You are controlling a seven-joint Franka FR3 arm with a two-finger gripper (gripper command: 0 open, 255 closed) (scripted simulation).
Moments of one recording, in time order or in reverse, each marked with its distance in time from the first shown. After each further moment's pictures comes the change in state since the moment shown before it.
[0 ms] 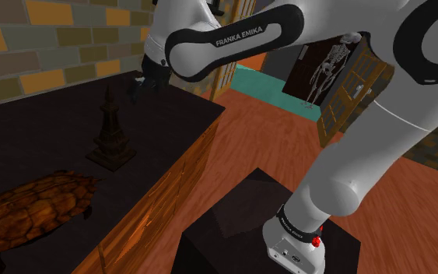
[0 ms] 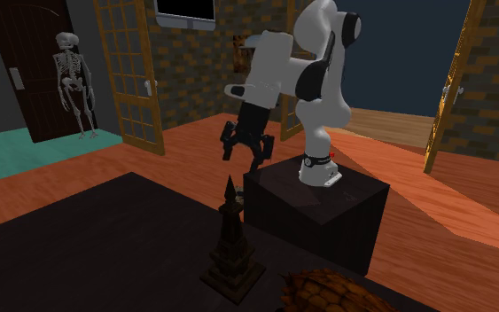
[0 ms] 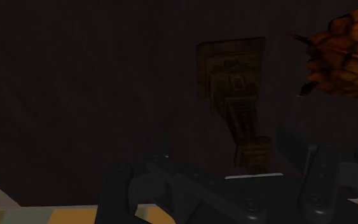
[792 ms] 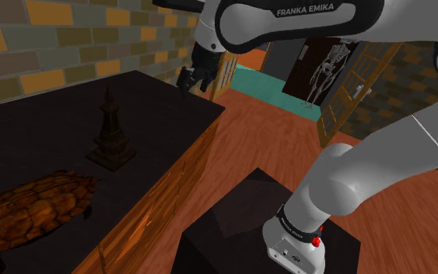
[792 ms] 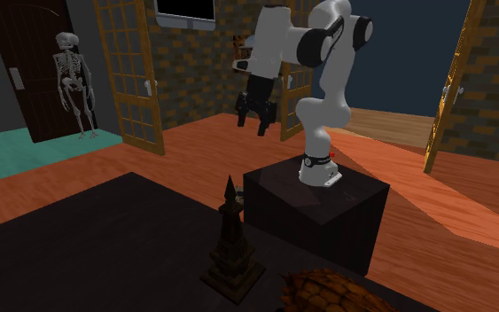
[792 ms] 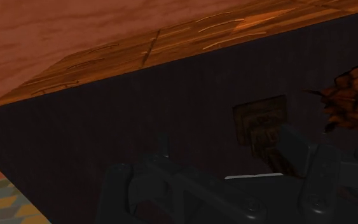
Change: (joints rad) arm -0.028 -0.349 -0.092 -0.145 0.107 -0.364 -0.049
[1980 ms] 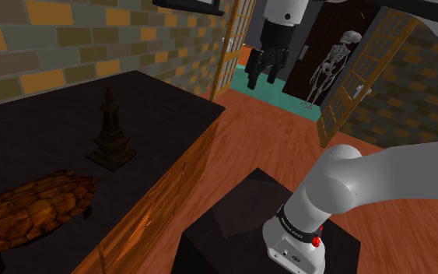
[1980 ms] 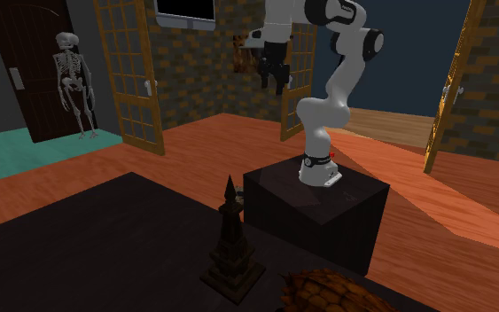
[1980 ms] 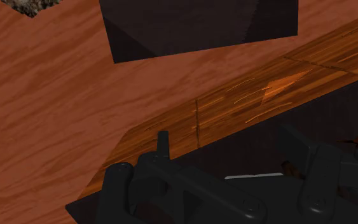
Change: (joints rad) arm -0.081 -0.352 -0.093 0.042 -0.023 -0.616 0.005
